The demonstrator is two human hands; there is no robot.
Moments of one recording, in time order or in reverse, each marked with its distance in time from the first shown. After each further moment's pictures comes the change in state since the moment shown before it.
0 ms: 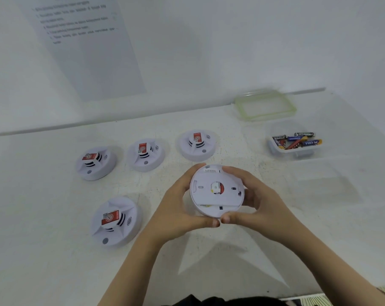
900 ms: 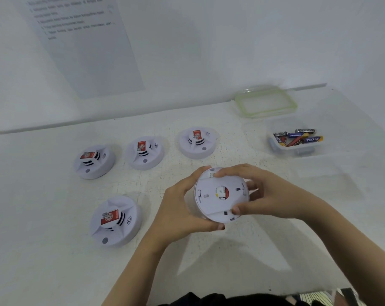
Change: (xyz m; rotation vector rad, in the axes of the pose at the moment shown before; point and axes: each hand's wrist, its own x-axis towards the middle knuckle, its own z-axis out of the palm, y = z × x) left_hand -0.003 0.001 0.006 0.076 0.061 0.030; right_hand 0.024 -0.010 -0.033 -0.177 -0.300 0.075
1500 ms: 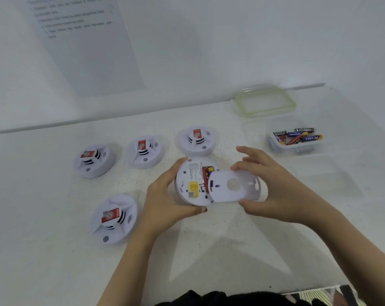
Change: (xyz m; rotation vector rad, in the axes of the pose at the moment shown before) left_hand -0.001 -0.019 -0.016 -0.014 0.165 -0.013; right_hand -0.012 -0.004 0.002 -0.390 0.219 -0.082
